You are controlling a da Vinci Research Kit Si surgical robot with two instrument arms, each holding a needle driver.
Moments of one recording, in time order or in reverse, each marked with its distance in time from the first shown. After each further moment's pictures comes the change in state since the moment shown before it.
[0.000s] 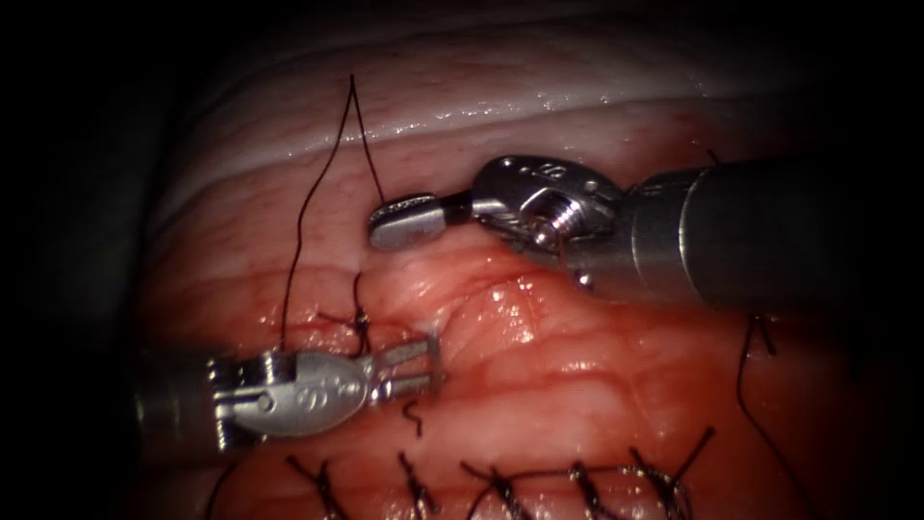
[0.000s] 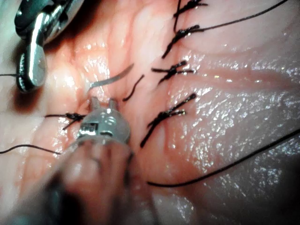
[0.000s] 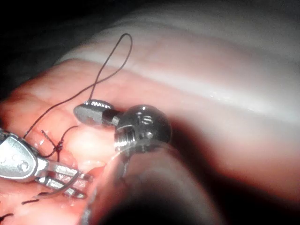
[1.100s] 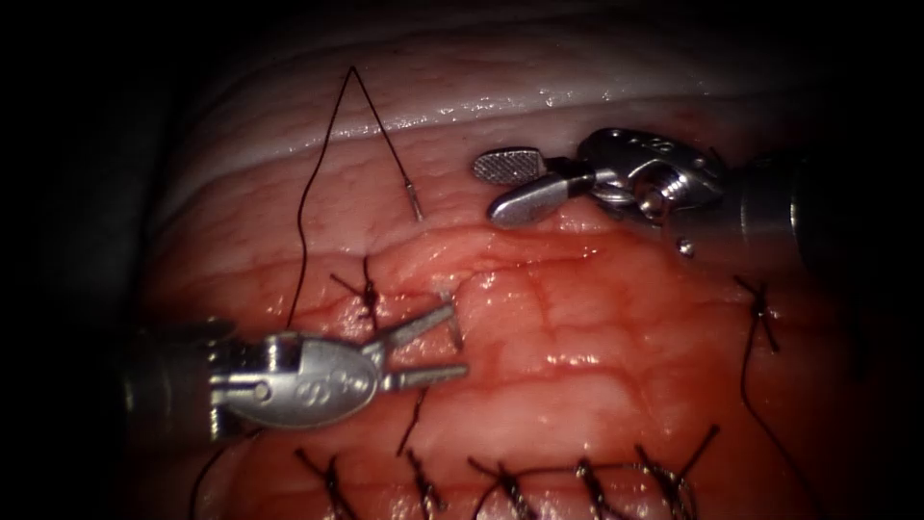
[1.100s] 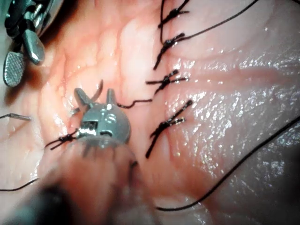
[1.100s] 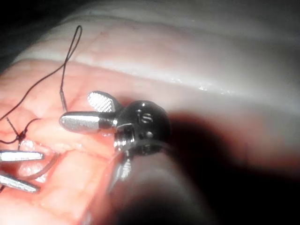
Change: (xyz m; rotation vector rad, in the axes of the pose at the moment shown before) right arm 0.002 0.003 -0.009 -0.129 0.179 -0.050; left arm 0.004 -0.001 0.000 0.072 0.143 0.180
